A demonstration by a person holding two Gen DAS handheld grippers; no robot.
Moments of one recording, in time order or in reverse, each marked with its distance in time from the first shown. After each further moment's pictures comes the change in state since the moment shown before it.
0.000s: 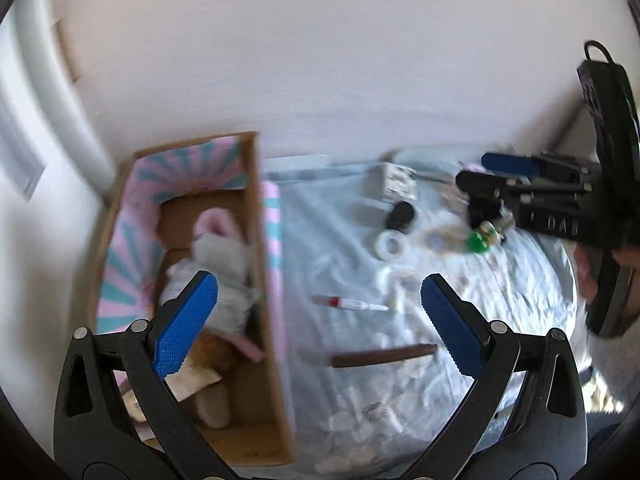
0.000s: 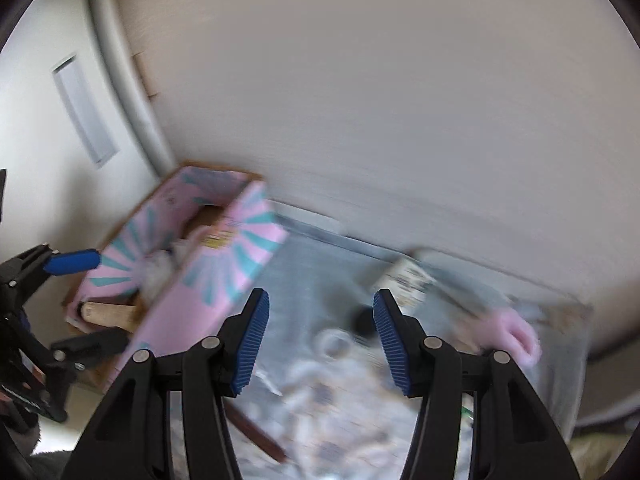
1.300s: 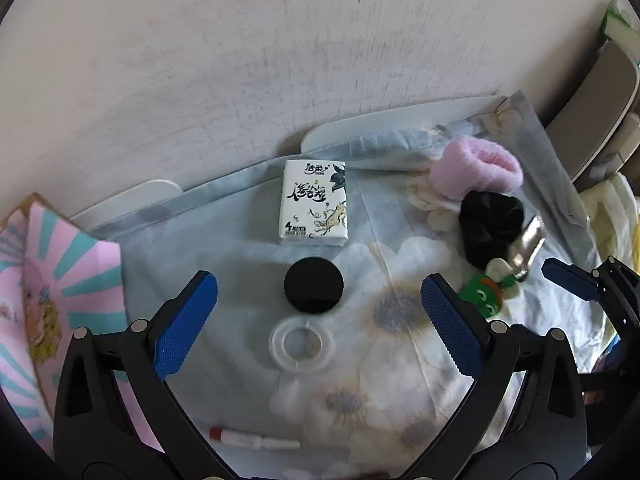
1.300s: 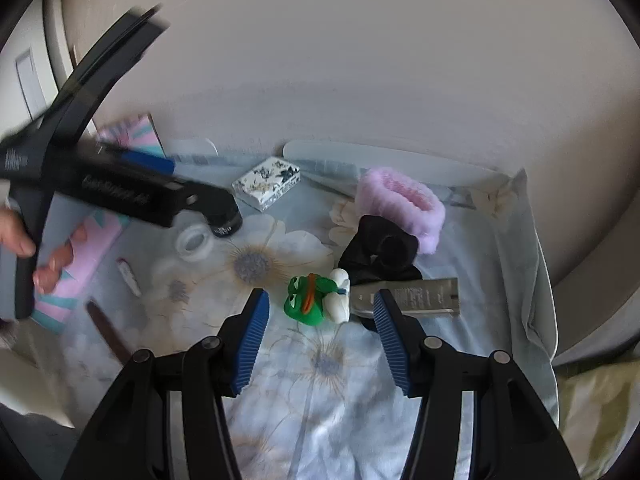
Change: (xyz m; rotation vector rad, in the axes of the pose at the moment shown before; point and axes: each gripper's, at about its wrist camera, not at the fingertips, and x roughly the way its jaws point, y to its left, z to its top) left arm 0.179 -0.093 0.067 0.111 0.165 -0.047; right arm 0.024 -0.074 -0.123 0.042 -0.012 -0.162
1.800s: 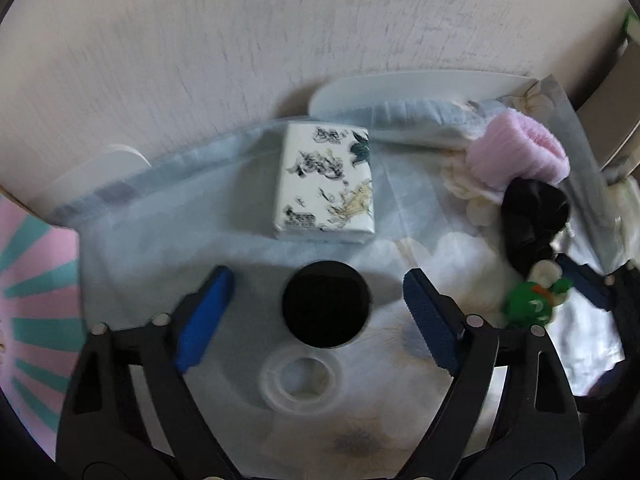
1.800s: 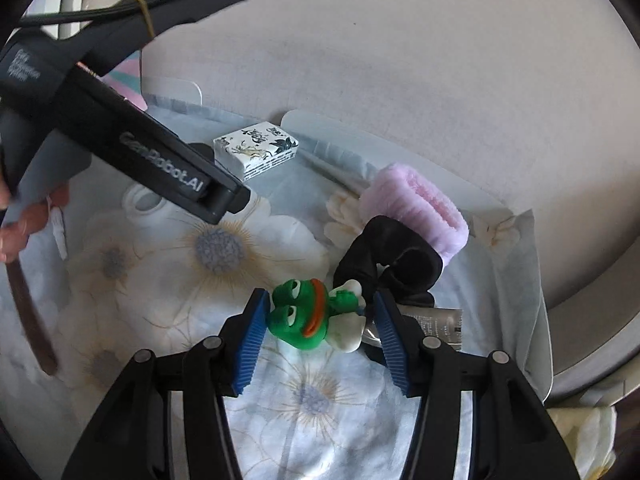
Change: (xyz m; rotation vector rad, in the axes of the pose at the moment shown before) left arm 0.043 0.009 -0.008 -0.007 0.013 0.012; right arm 0.039 0.025 -0.005 -0.194 -0.004 -0.189
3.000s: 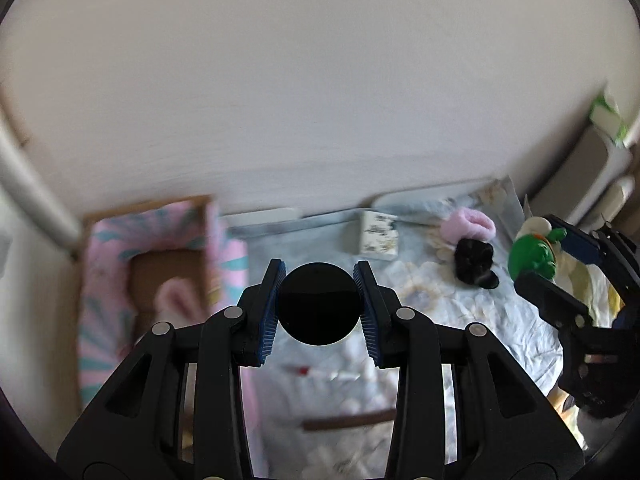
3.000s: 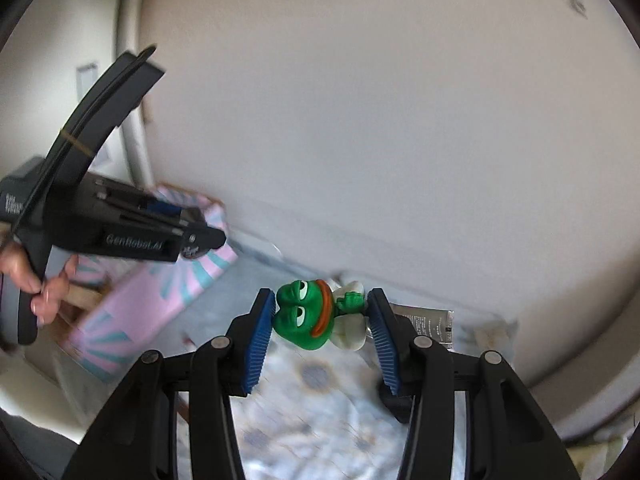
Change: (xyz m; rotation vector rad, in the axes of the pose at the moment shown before) left arm -0.214 0.084 -0.040 -0.186 -0.220 0.049; right arm -0.131 0.004 0.103 0.028 -0.280 0.243
